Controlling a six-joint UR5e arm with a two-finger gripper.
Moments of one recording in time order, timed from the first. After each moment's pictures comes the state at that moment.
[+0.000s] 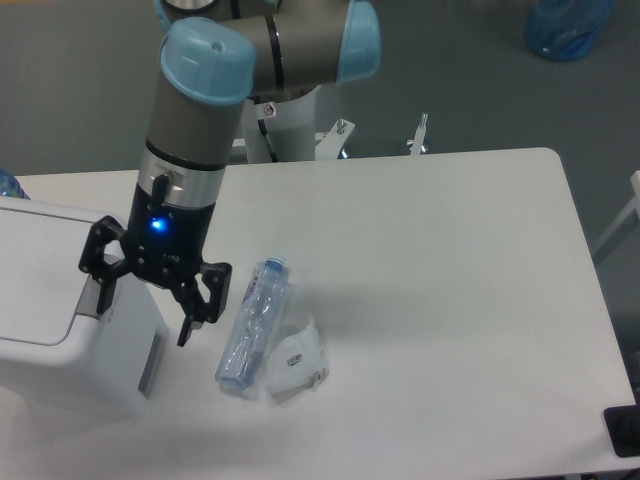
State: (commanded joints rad) arm 2.20 -1.80 -1.50 -0.88 1.14 0.36
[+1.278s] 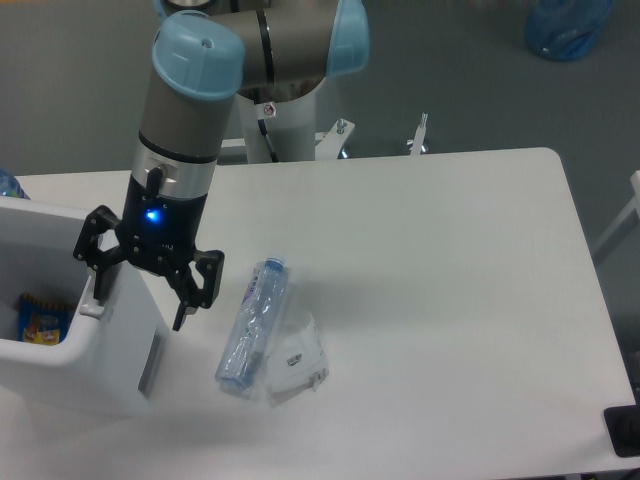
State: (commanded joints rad) arm 2.19 -1.79 -1.55 -0.88 1.15 0.37
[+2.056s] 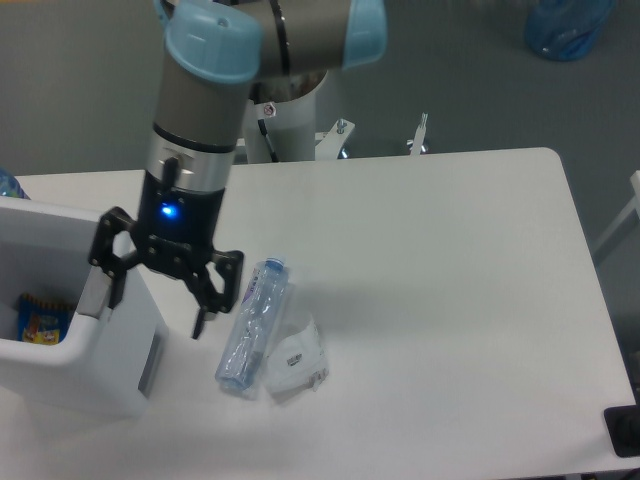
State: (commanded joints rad) arm 2.31 -1.85 -1.45 -0.86 1.15 0.44
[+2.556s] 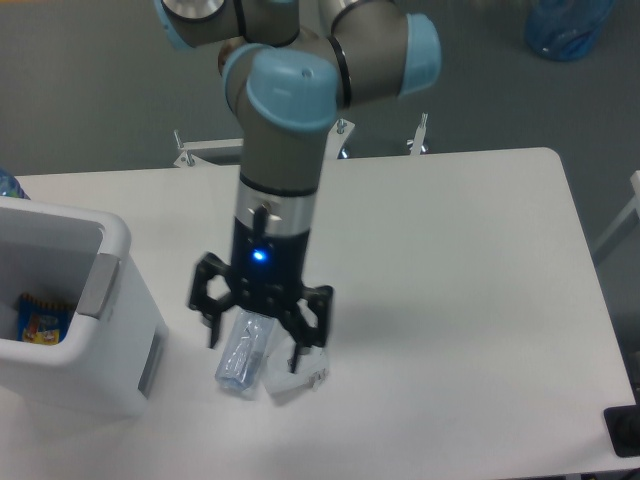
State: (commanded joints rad) arm 2.33 -1.95 -1.45 -0.86 1.42 0.69
